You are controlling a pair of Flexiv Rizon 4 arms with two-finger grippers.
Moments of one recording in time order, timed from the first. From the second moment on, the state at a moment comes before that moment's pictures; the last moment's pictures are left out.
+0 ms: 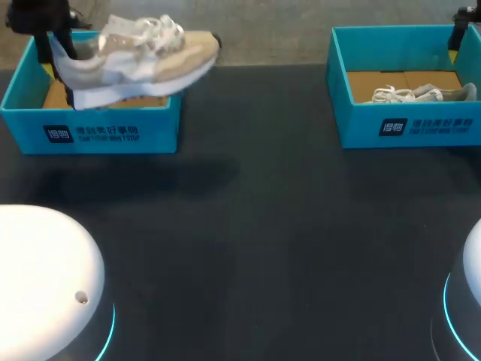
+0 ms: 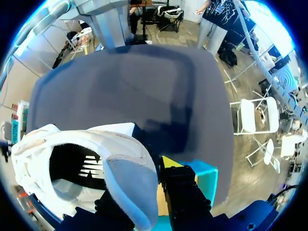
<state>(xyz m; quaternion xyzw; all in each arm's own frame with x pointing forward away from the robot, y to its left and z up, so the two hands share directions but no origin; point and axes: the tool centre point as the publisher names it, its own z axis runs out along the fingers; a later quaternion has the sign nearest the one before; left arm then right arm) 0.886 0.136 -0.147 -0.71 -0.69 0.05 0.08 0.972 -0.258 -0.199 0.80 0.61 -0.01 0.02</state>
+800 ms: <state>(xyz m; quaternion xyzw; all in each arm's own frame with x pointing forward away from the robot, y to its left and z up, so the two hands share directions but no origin) 0.779 0.064 -0.190 -0.73 -0.68 -0.04 0.04 0.972 -0.258 -0.199 0.80 0.60 -0.01 0.02</state>
